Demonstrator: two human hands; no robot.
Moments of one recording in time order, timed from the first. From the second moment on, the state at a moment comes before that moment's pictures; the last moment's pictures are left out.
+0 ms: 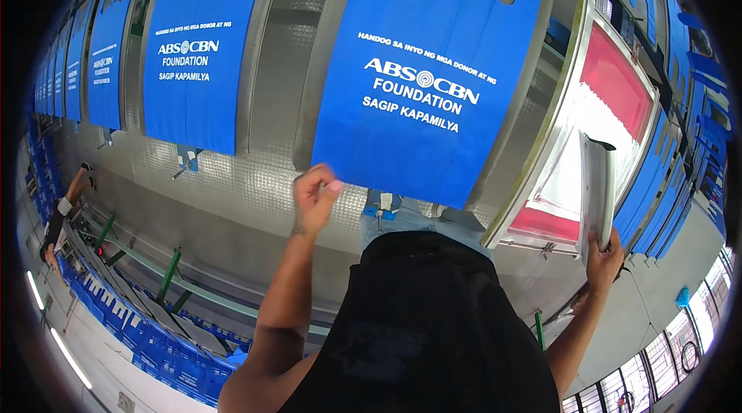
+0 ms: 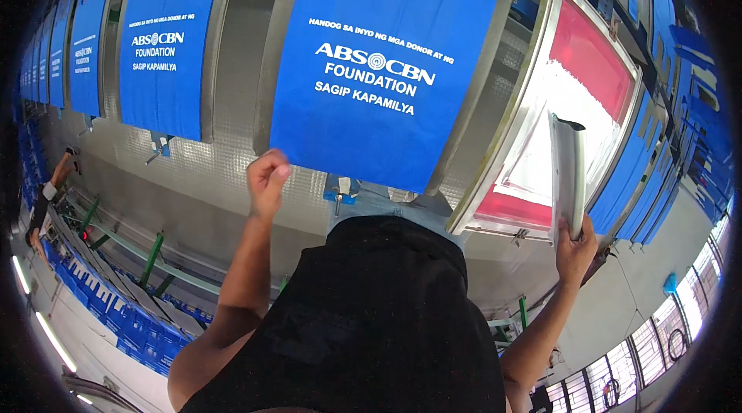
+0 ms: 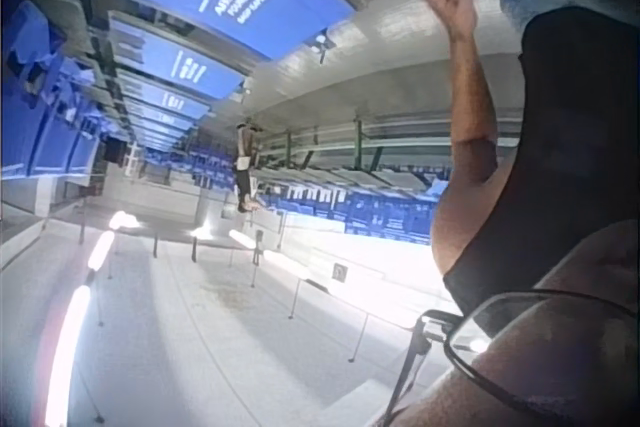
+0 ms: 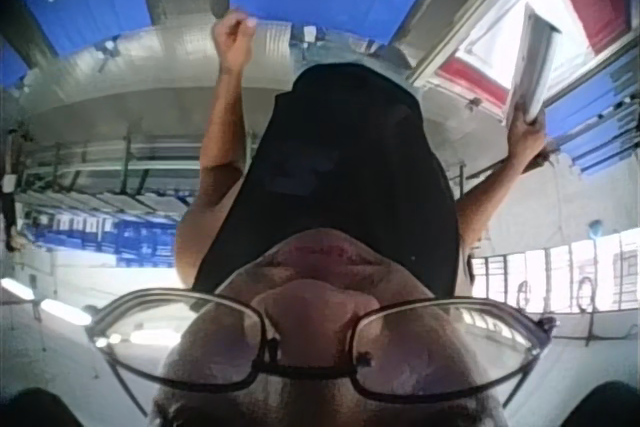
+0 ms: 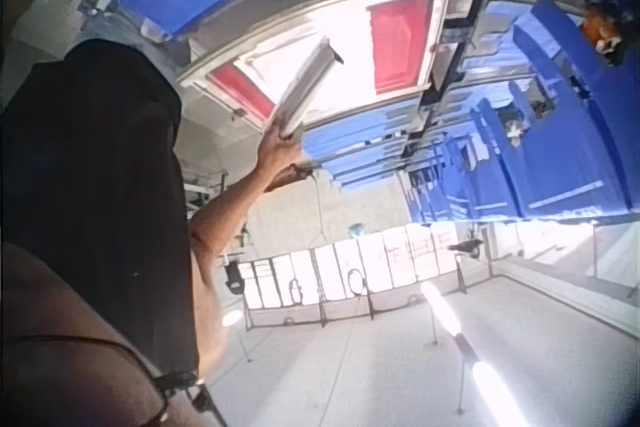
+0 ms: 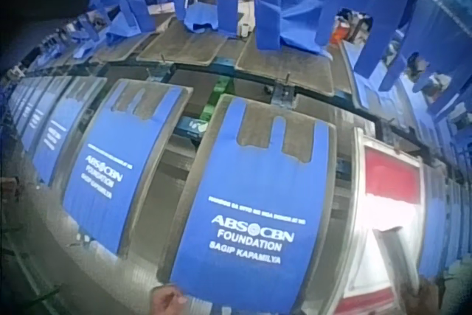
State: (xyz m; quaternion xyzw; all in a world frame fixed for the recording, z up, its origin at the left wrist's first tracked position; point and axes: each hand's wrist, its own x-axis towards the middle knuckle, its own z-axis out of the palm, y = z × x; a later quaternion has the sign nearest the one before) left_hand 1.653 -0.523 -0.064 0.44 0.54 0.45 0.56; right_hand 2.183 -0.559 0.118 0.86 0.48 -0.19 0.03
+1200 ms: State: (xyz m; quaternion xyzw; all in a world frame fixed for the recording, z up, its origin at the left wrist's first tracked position) left_hand 2.188 -0.362 0.010 0.89 0.44 0.09 0.07; right_hand 2.518 -0.459 0.031 0.72 0.67 -0.18 0.00
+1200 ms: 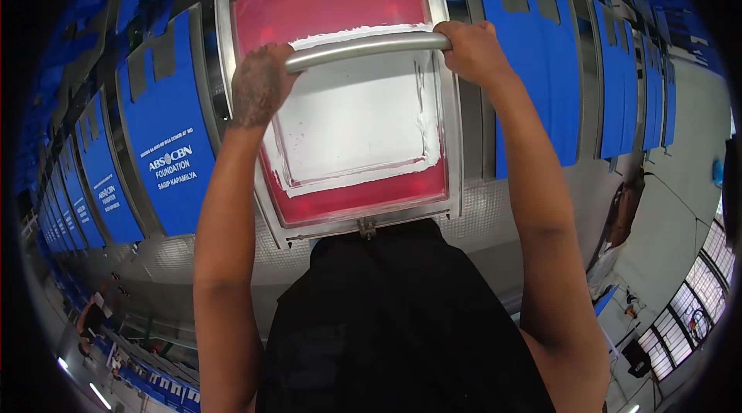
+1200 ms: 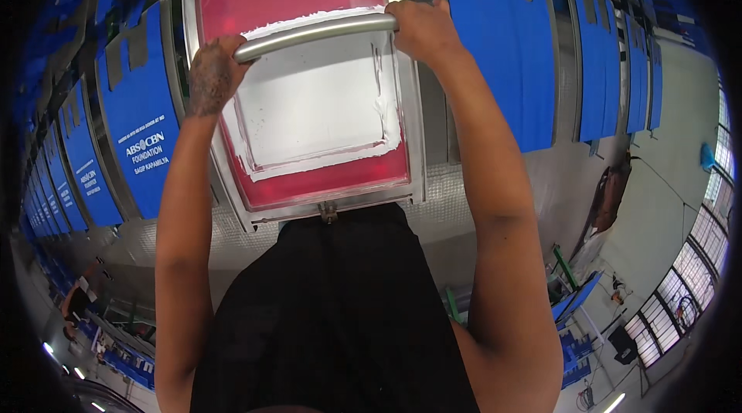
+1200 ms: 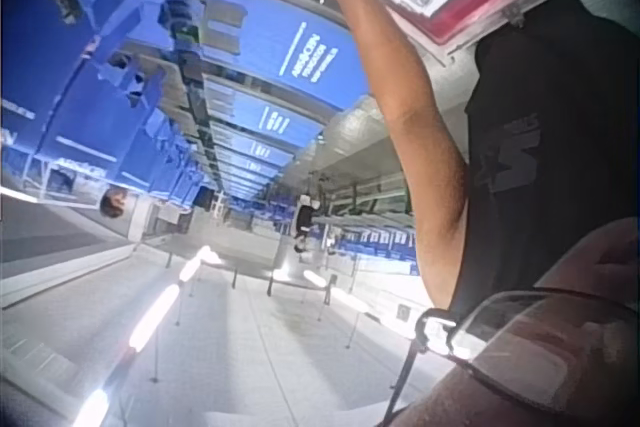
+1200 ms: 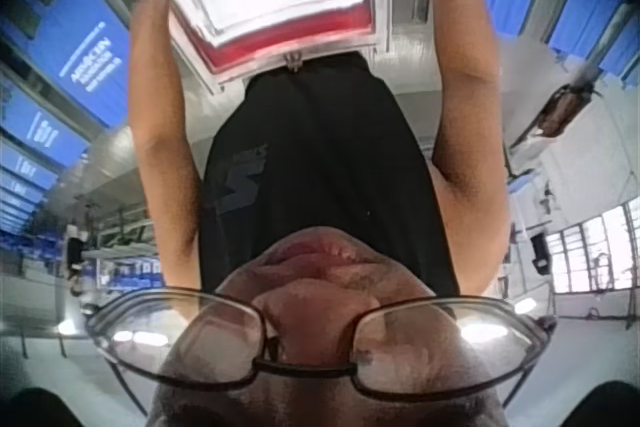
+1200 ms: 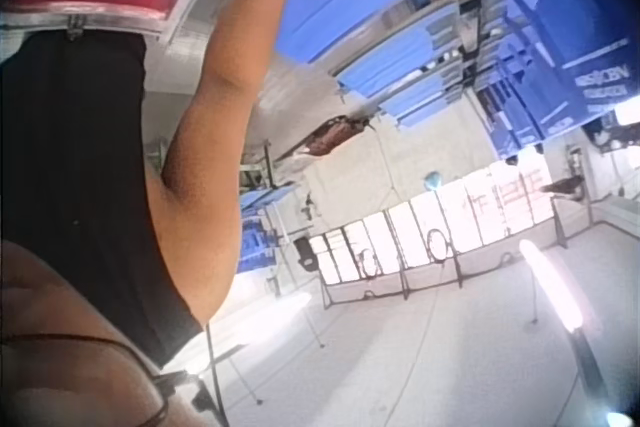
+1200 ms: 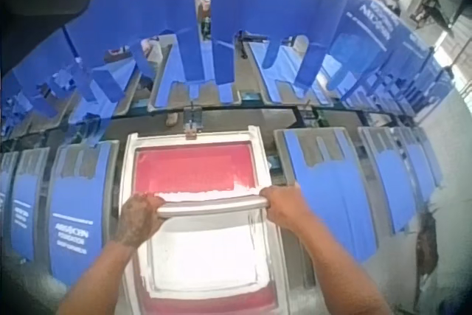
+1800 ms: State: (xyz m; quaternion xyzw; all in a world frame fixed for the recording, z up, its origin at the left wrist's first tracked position) left_hand 2.347 -0.332 -0.008 0.99 0.09 0.02 0.11; right_hand 2.394 -0.651 0.027 0.82 0.52 -0.21 -0.12
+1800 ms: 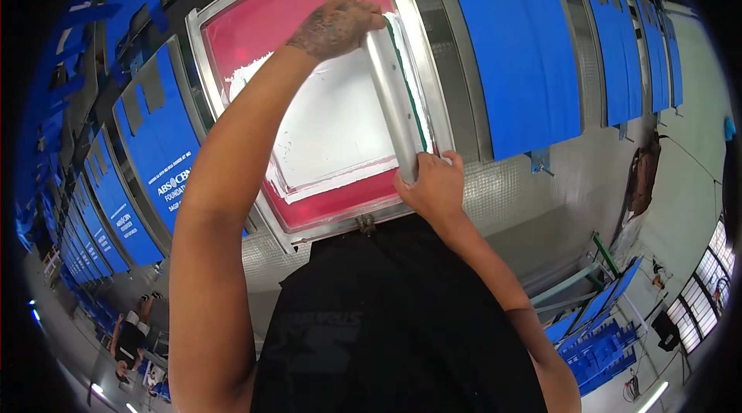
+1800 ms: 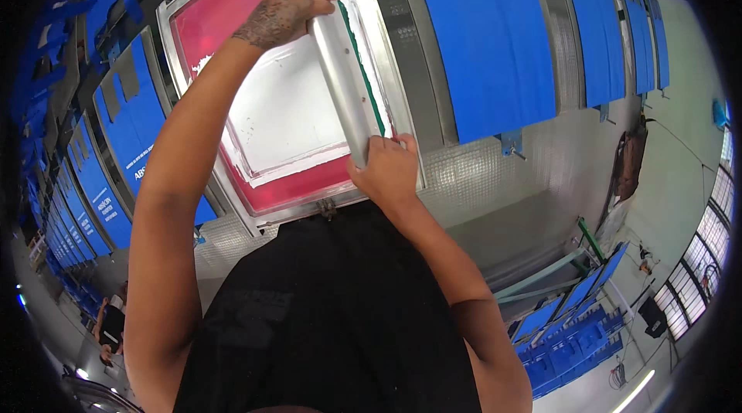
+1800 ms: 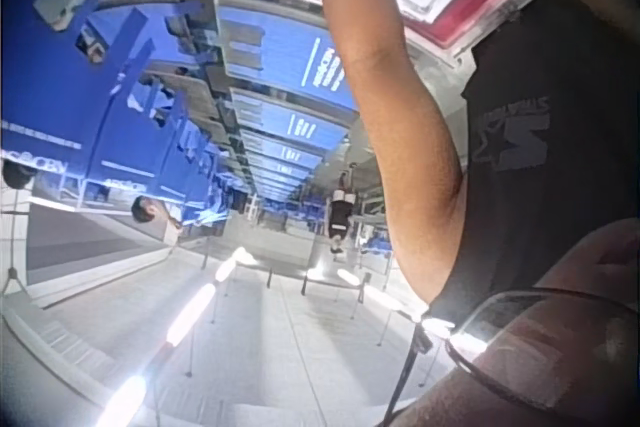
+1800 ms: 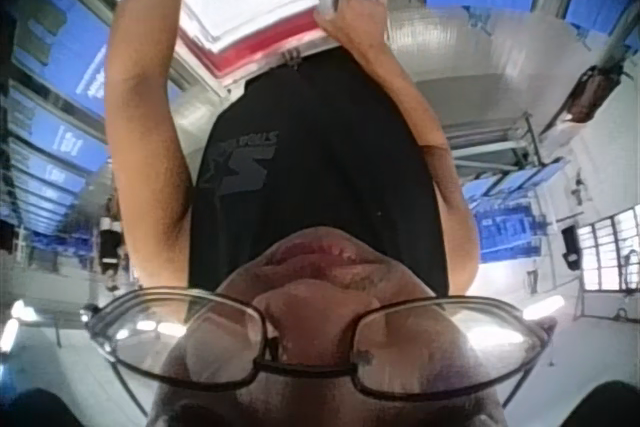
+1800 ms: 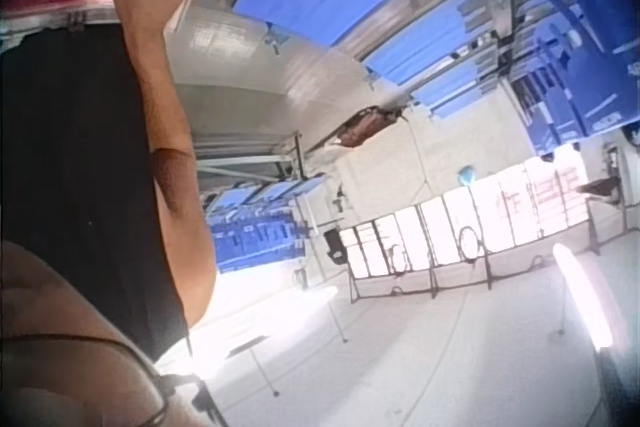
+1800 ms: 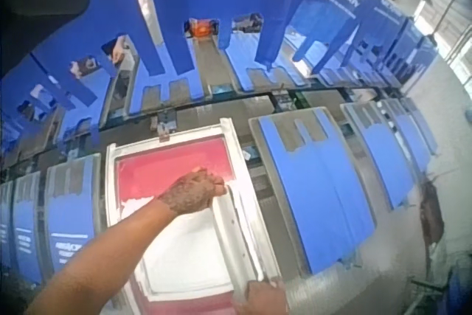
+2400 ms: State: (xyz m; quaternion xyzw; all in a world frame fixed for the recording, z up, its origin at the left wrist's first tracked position) left_hand 2.109 -0.478 0.036 0.83 0.49 0.17 0.18; right_hand 2.459 -0.463 0.019 0.63 0.77 -0.04 -0.08
